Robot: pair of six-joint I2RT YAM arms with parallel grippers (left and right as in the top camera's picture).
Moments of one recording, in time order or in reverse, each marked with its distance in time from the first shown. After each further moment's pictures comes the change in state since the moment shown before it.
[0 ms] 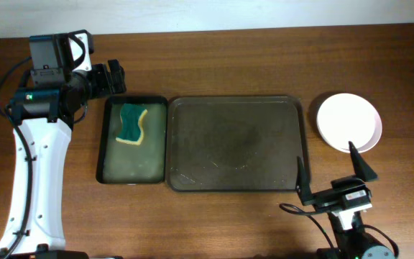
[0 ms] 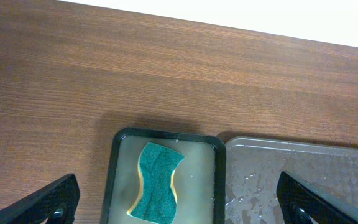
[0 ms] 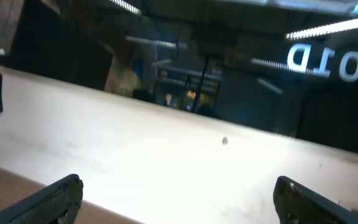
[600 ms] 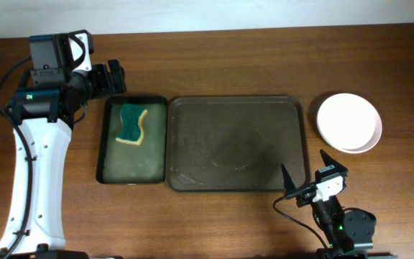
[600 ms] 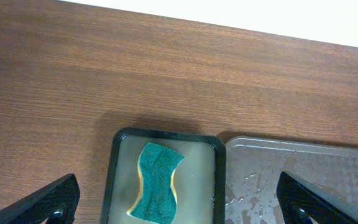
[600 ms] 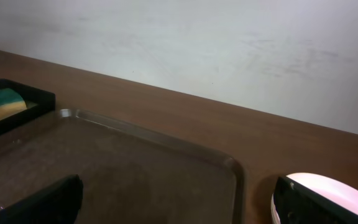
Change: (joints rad) left arm 0.000 0.000 0.000 0.000 0.000 0.000; right arm 0.001 0.000 -0.050 -0.487 0.004 0.001
